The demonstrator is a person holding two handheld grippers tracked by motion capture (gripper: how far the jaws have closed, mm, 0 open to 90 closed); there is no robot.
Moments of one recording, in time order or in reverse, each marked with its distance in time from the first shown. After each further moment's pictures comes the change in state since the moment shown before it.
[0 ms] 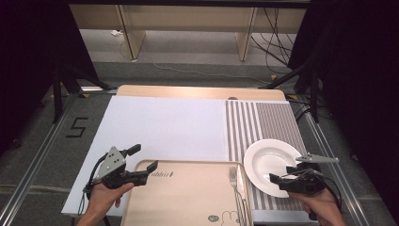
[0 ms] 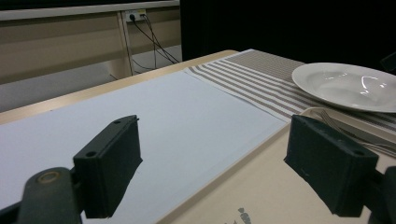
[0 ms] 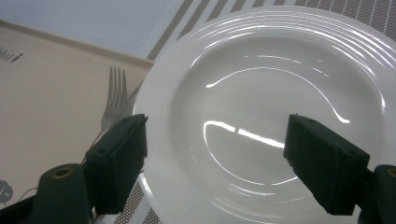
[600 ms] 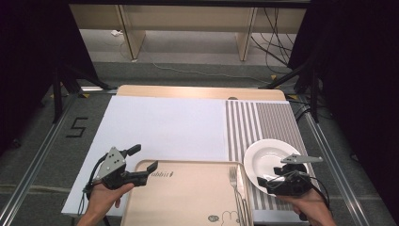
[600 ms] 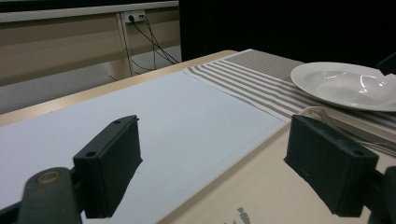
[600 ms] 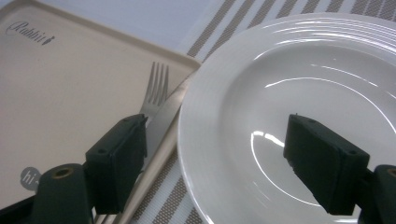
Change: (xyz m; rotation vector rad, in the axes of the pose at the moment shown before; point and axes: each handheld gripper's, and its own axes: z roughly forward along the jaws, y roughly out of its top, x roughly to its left) left arm -0.001 0.000 0.000 0.000 -0.001 0.010; right arm 0.029 0.007 0.010 0.038 0.051 -0.124
